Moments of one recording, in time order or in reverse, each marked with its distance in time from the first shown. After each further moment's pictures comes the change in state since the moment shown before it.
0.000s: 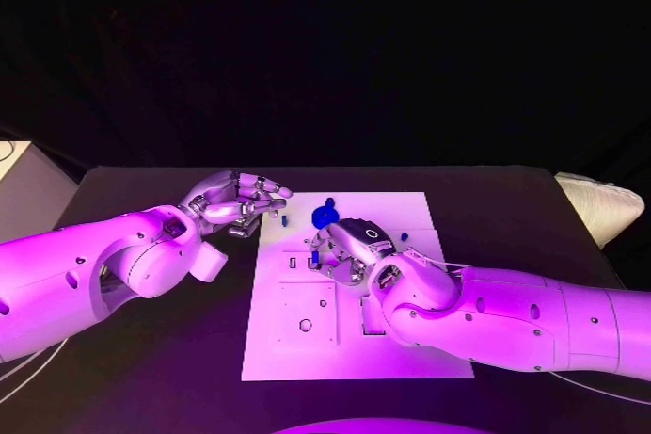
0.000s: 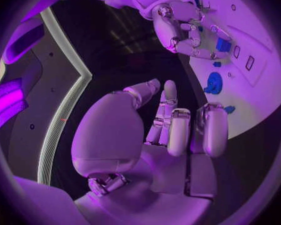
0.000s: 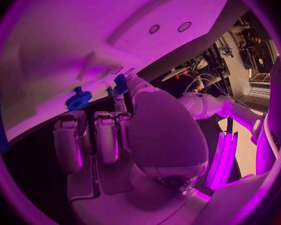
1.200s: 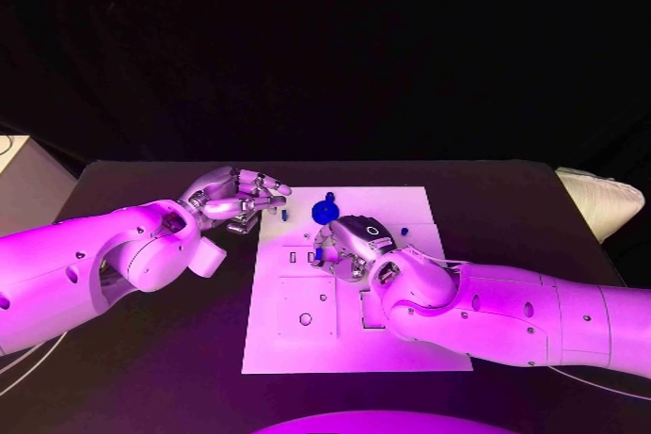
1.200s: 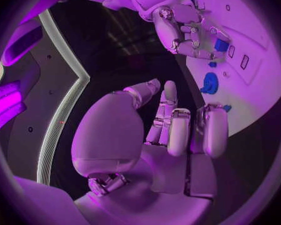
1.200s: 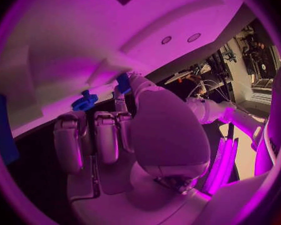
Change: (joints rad) left arm 0.000 0.000 -0.001 -0.006 -0.022 0.007 -0.020; left_hand 0.000 0.000 0.003 -0.003 0.000 0.000 0.000 0.000 0.001 -0.013 -0.002 0.003 0.004 0.000 0.000 0.000 0.000 0.000 0.003 0.000 0.000 0.000; right arm -0.019 0.012 0.001 -0.036 -0.049 0.007 -0.022; right_hand -0.038 -0.038 -0.001 0.013 0.004 0.006 -0.016 0.004 0.028 0.000 0.000 -0.004 0.000 0.000 0.000 0.000 0.000 0.000 0.000 0.000 0.000 -0.001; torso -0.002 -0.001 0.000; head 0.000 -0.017
